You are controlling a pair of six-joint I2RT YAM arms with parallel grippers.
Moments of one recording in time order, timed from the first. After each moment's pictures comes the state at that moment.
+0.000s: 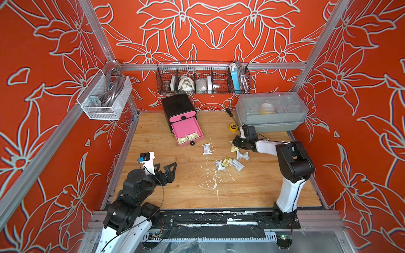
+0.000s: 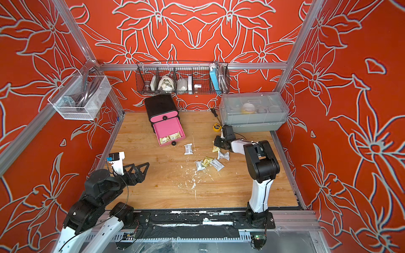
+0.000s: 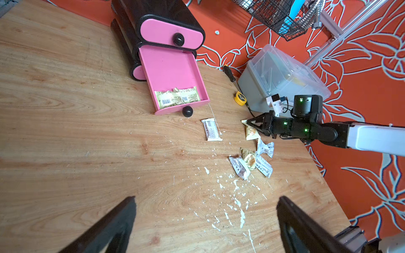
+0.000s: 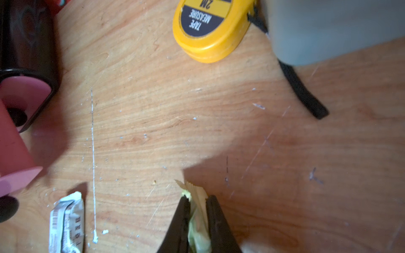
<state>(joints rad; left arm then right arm) -0.28 0.29 0.67 -0.76 0.08 -0.51 0.29 1.90 1.05 0.02 -0.20 0.51</state>
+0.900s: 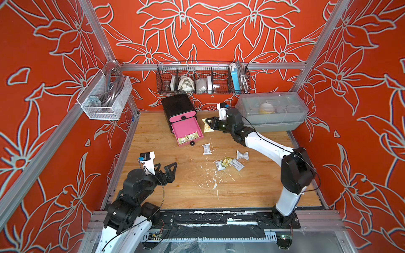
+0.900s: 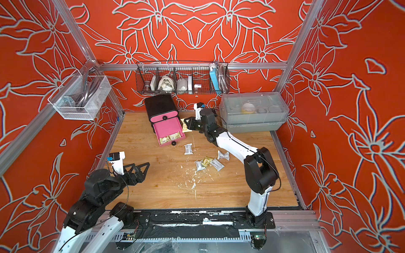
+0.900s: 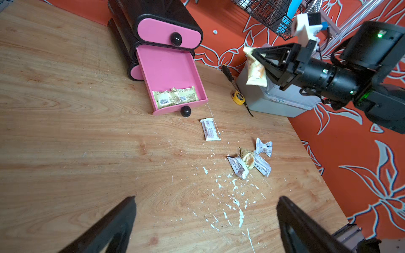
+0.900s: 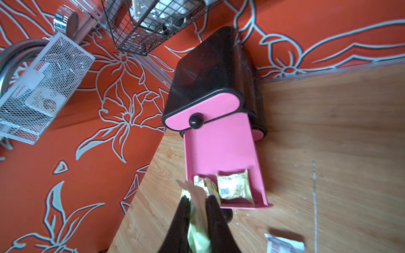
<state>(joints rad) -0.28 0.29 0.67 -0.75 0.09 -0.51 0.61 1.84 1.46 0.09 -0.26 0.64</state>
